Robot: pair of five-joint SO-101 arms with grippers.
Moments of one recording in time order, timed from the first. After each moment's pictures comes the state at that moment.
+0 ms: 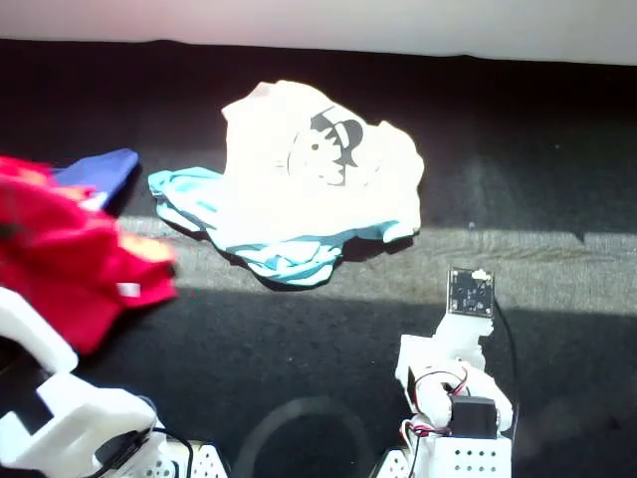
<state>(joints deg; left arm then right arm) -53.7 1.6 -39.3 84.0 -21.1 -2.8 -104.4 95.8 71.7 -3.6</state>
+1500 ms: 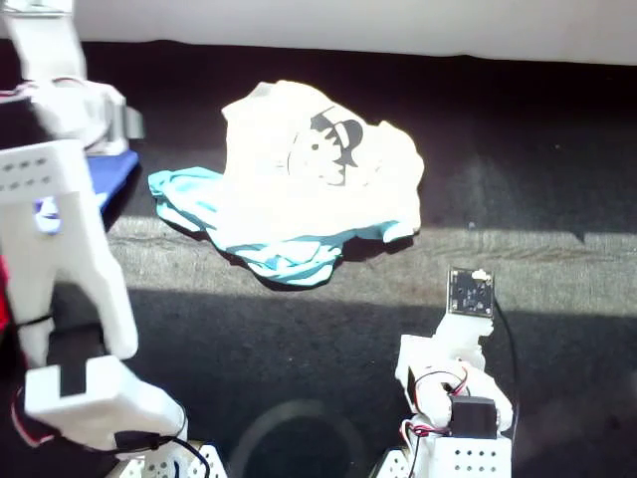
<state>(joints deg) -17.2 6.9 -32.4 87.6 -6.7 -2.8 -104.4 95.8 71.7 -3.6</state>
